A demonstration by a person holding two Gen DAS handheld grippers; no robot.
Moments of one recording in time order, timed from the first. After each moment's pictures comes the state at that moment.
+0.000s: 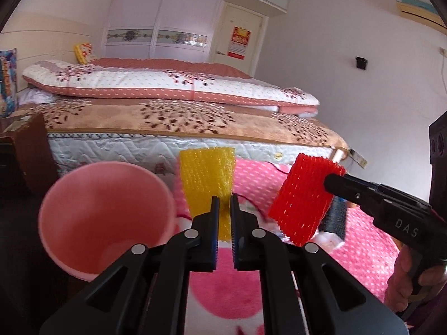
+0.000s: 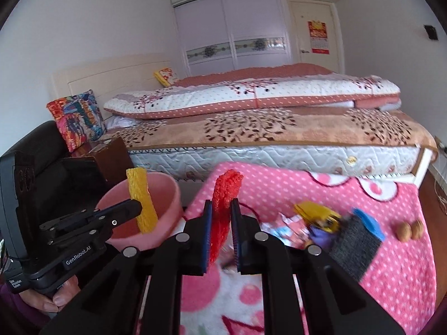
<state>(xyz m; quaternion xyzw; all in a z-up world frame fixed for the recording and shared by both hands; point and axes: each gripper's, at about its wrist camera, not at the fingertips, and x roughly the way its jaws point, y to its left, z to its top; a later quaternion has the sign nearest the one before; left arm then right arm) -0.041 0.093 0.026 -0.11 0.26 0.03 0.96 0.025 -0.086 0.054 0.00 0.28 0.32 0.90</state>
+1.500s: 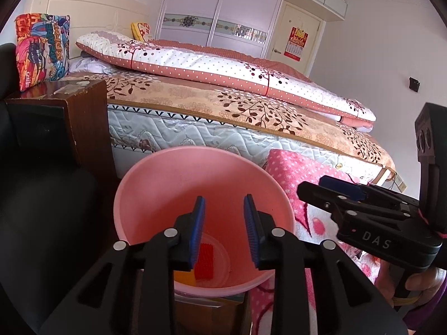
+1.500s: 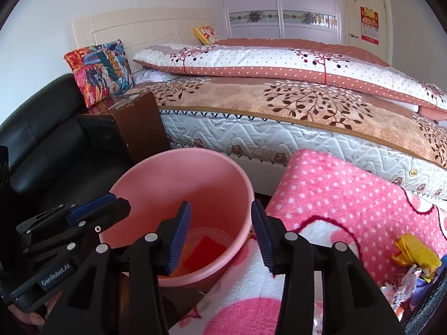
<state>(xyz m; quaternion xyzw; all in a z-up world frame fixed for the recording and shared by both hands) -0.057 0.204 -0.002 -0.16 0.28 0.14 0.94 0.068 0.080 0.004 -0.08 0.34 0.39 0.85</state>
